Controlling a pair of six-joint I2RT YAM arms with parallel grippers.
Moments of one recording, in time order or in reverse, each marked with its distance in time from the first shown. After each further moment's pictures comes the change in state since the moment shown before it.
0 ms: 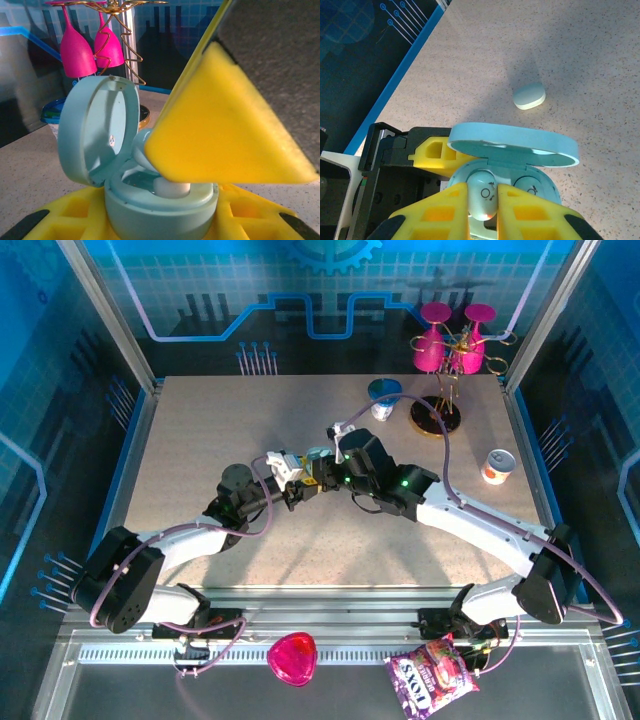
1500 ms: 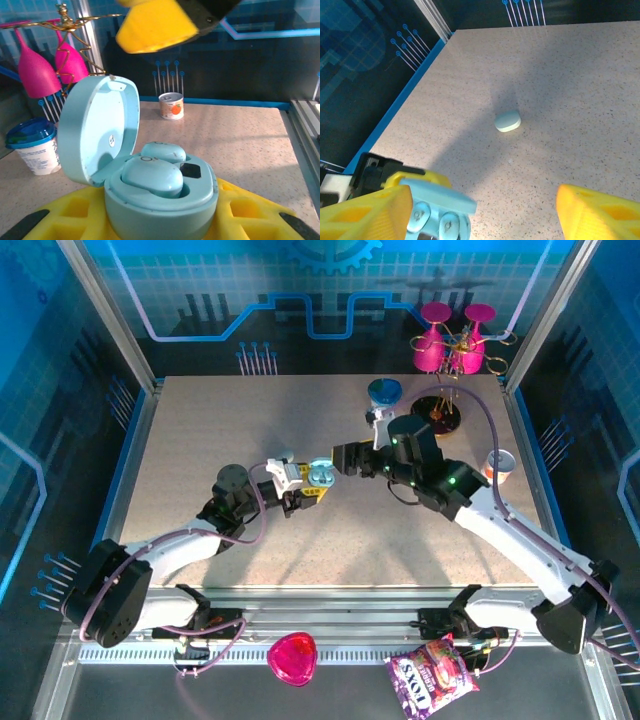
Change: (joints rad) left arm -0.002 -0.085 0.000 -0.086 0.159 0.086; right arm -0.174 -0.173 0.012 -0.108 -0.123 -0.111
